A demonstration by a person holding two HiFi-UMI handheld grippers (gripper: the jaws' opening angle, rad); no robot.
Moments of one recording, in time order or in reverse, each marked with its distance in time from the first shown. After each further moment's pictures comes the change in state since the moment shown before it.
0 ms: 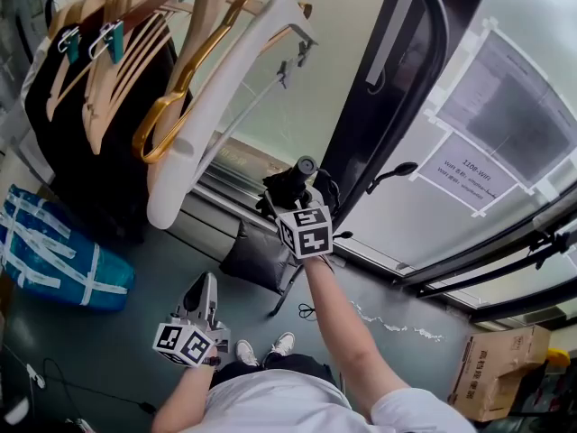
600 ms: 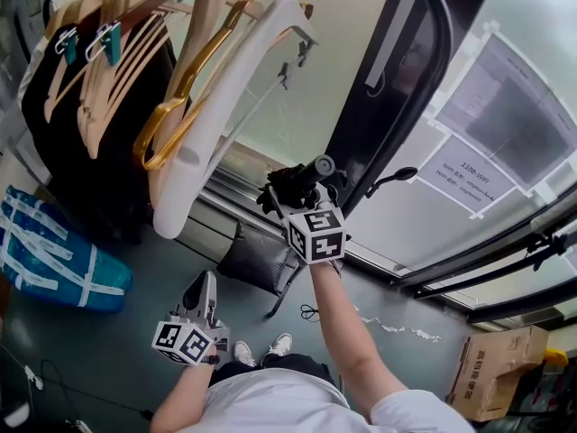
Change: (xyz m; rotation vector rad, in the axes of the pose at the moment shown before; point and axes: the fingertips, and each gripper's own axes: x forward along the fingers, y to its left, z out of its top) left arm 0.011 0.003 0.002 -0.010 -0.002 -0.011; right arm -0.022 -0.006 0.036 0.005 -0.085 0.005
